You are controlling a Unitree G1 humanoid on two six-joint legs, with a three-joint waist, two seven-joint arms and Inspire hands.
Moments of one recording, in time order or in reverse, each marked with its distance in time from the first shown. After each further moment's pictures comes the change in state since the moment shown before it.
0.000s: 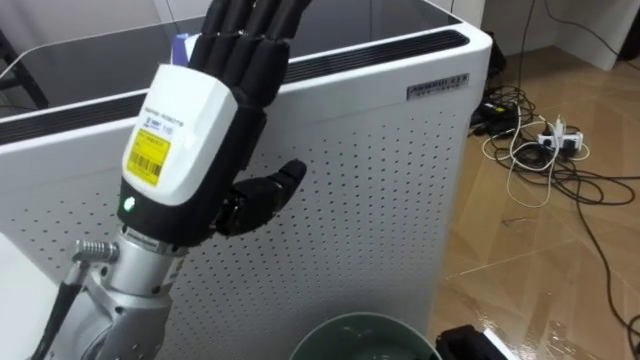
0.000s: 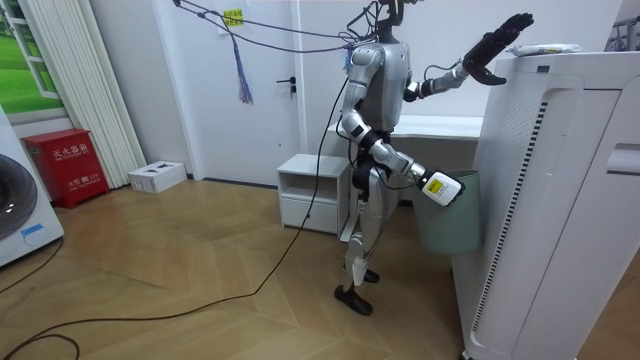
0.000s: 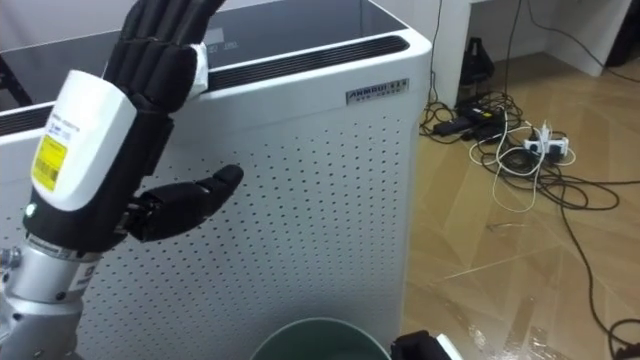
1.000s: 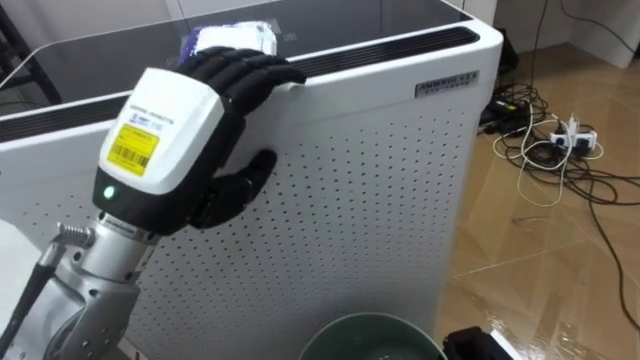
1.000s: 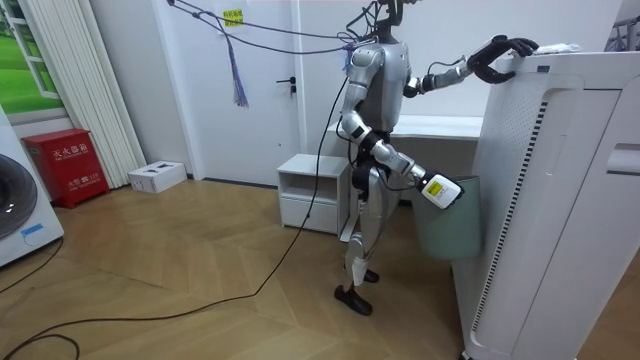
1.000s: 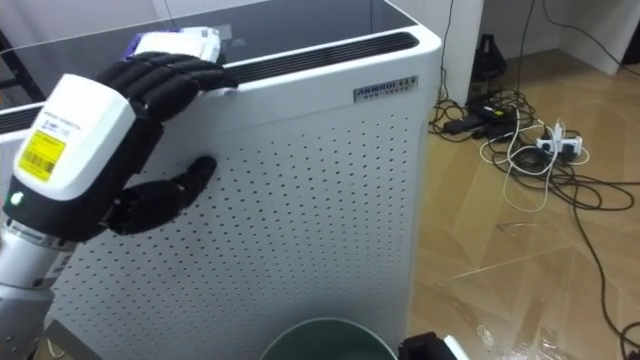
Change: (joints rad) left arm -0.012 0.074 0.076 0.049 0.038 0.032 -0.068; right arm 0.004 -0.007 -0.005 -0.023 -0.017 0.075 -0.035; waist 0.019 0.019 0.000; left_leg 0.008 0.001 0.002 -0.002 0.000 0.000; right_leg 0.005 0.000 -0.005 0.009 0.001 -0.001
